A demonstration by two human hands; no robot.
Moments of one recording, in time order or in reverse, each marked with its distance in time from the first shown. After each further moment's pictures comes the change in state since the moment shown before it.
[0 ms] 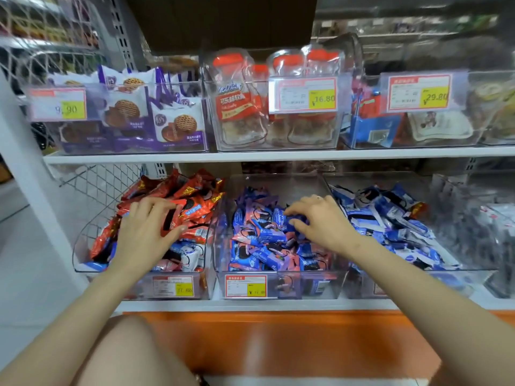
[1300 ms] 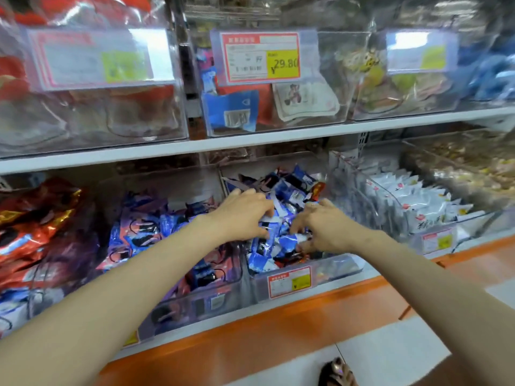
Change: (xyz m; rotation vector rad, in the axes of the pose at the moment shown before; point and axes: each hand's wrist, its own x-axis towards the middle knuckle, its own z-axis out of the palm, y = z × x) left_hand 0.096 0.316 0.101 -0.015 -0.646 0.742; right_hand -0.091 0.175 -0.015 -0.227 -0.343 0.138
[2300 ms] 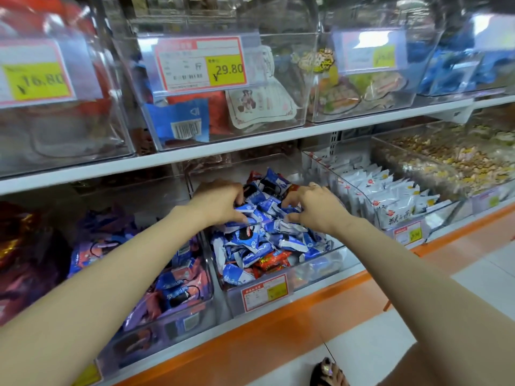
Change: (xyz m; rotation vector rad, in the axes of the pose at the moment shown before) left_hand 0.046 -0.015 -0.006 -0.172 -0.006 -0.174; right_hand 0.000 0.036 -0.011 0.190 0.176 0.301
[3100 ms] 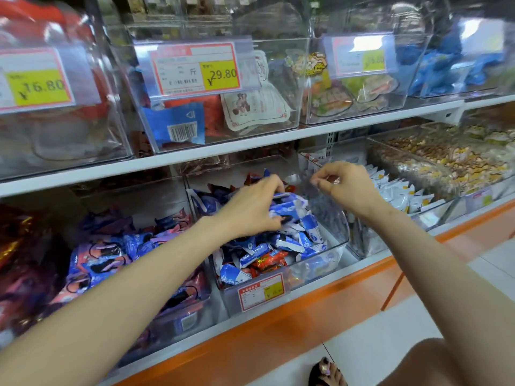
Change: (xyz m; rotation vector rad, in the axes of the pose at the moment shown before) left_hand -0.011 0.059 0.001 -0.189 0.221 0.298; right_hand -0.024 0.030 -0.043 0.393 0.360 0.117
